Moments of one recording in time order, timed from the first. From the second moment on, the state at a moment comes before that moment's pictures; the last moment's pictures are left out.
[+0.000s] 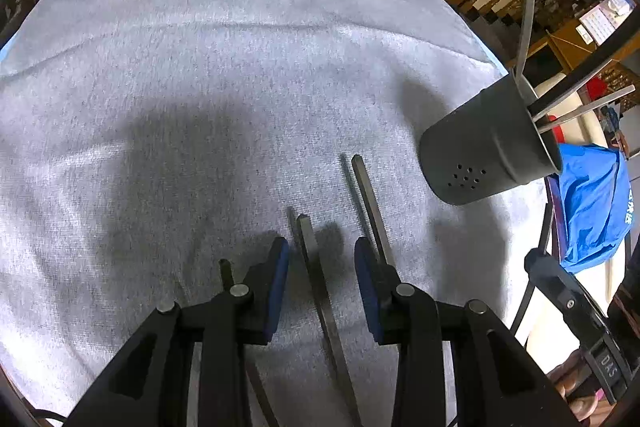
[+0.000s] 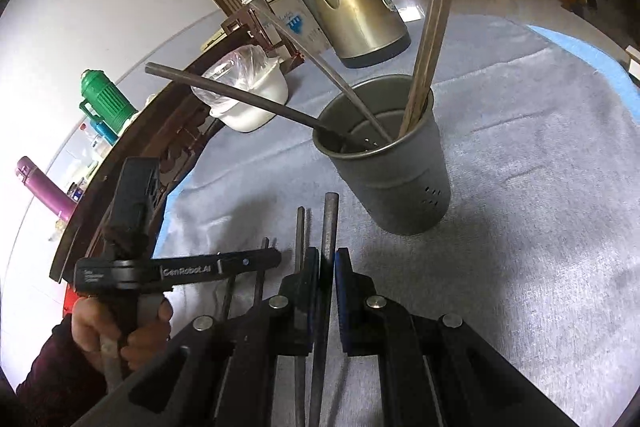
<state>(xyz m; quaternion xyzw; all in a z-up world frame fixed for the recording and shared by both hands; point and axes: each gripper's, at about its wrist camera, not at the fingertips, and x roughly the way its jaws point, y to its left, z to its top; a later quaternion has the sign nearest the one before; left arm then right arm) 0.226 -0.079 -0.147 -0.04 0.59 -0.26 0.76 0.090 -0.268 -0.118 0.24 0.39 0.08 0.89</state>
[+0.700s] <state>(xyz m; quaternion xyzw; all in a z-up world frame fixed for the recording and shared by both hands) 0.186 -0.078 -0.089 -0.02 0.50 -0.25 0.83 0.076 -0.268 -0.100 0.23 0.36 0.09 0.90</state>
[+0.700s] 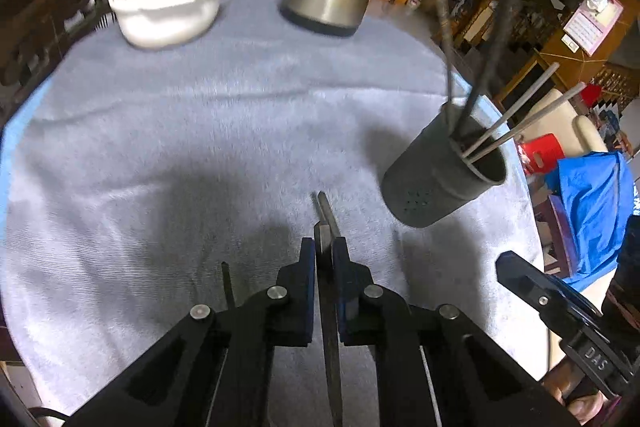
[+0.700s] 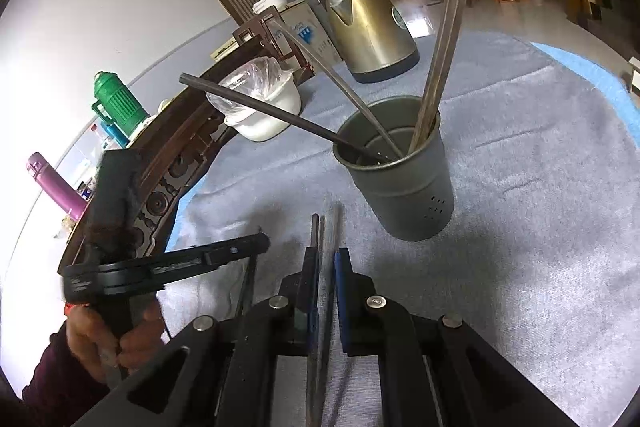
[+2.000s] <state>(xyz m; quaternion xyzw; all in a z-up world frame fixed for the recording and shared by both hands) 0.142 -0.037 -0.028 -0.04 0.40 -0.28 0.87 0.153 -0.234 -0.161 0.20 0.51 0.05 0.84</state>
